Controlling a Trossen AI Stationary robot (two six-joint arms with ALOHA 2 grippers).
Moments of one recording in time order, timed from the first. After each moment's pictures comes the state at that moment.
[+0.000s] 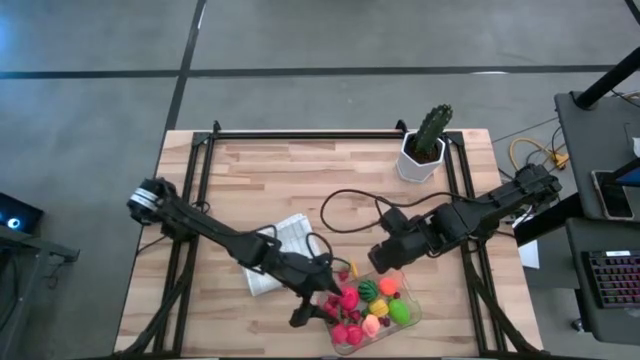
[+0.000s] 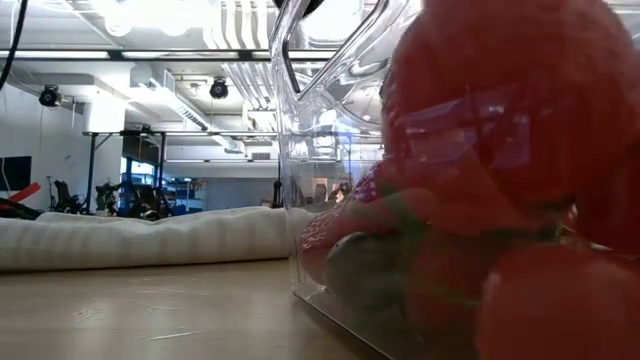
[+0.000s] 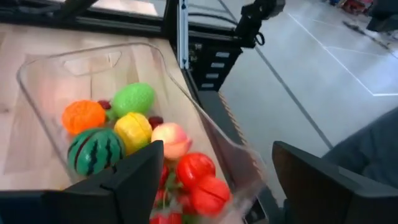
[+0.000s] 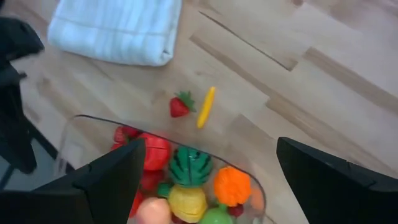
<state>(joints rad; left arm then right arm) -0.42 1.72 1.26 0.07 0.12 -0.33 0.44 1.49 1.44 -1.14 0.25 1.34</state>
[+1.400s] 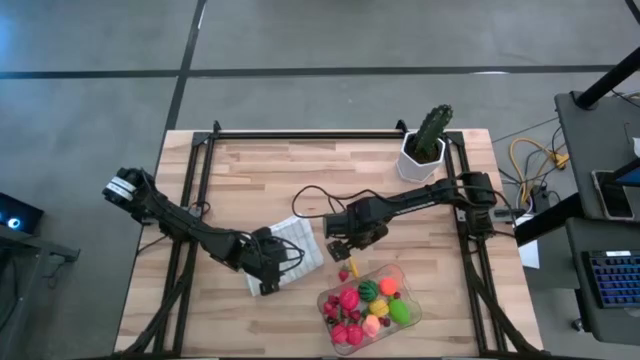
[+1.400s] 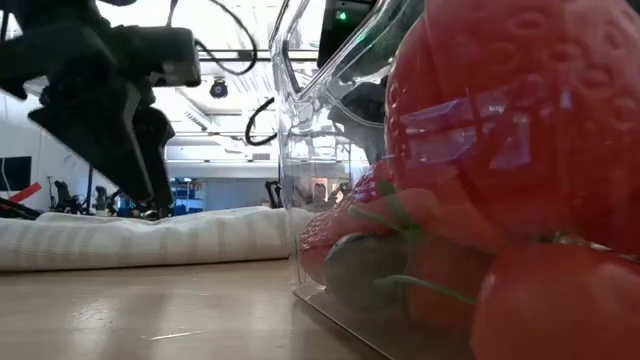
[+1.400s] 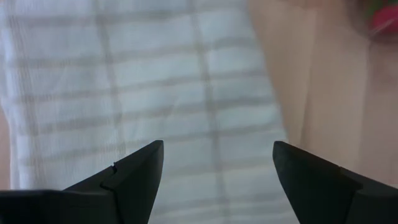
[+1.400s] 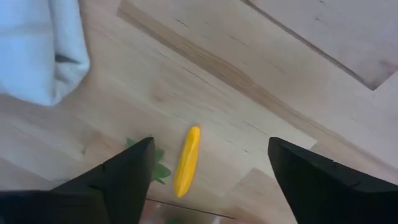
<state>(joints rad) -0.47 1.49 0.82 -0.40 -0.29 -0.64 0.10 1.97 1.42 -0.90 -0.19 1.12</state>
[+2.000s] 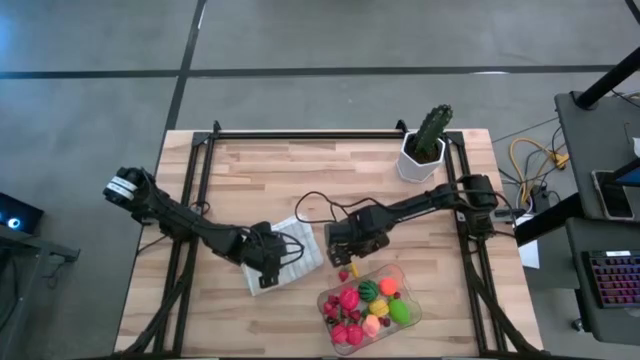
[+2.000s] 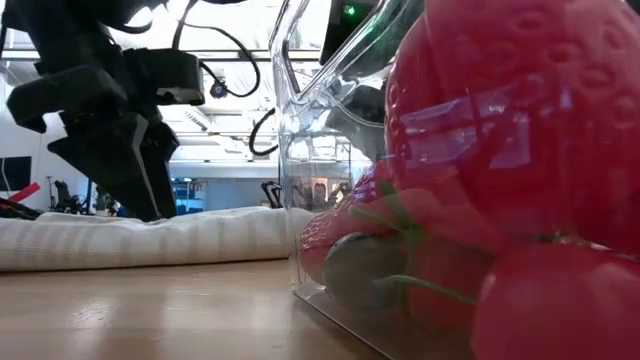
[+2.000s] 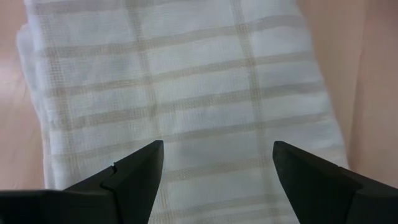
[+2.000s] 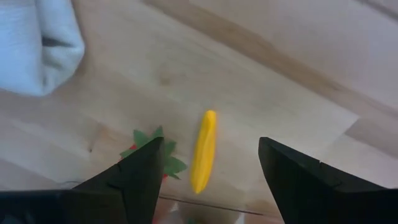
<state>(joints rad) -0.42 1.49 0.78 -0.40 -0.29 -0.57 0.15 1.97 1.37 -0.82 -0.19 1.27</state>
